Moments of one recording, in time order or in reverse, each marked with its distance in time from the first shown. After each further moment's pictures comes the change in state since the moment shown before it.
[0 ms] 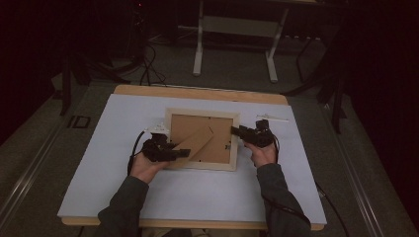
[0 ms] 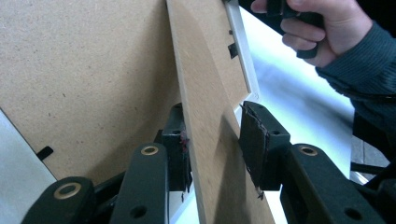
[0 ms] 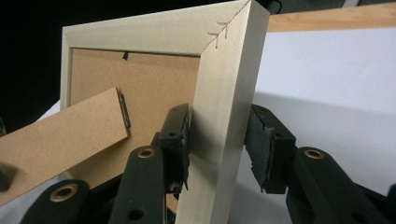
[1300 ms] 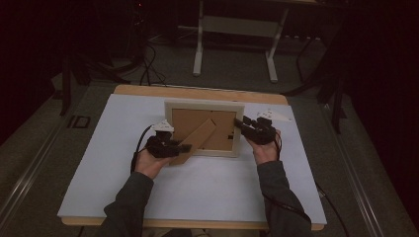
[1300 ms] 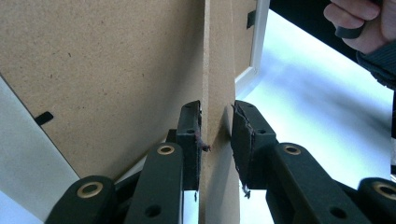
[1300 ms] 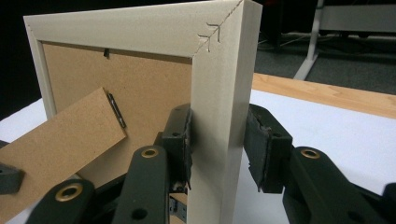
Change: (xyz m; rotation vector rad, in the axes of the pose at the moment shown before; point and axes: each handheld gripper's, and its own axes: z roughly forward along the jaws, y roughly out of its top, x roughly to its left) left arm 0.005 0.008 0.013 0.015 0.068 0.040; right arm 0.025 0.015 -0.017 -0.141 -0.121 -0.209
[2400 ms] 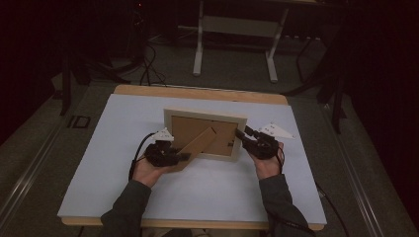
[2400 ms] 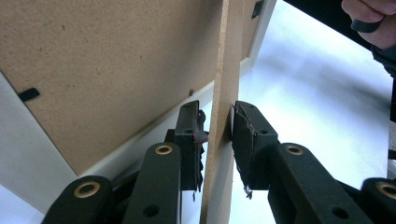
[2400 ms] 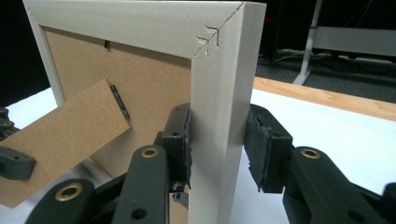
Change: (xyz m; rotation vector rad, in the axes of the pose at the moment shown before) left arm -0.015 -0.019 -0.003 0.026 0.006 0.032; right arm 0.022 -0.025 -0.031 -0.056 -0.015 -0.071
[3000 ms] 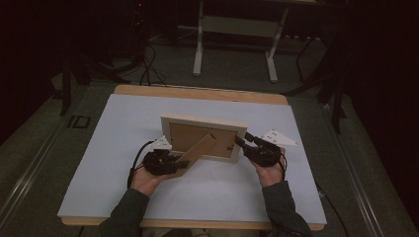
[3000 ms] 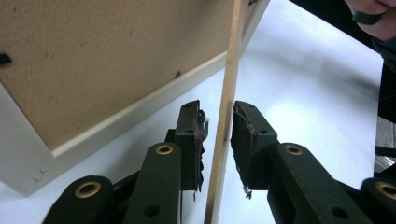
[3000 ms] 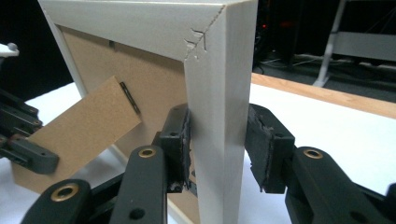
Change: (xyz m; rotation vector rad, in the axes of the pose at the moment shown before) left arm -0.009 -0.021 -0.002 -0.008 -0.014 -0.009; right arm 0.006 -0.008 -0.017 -0.009 0.076 -0.018
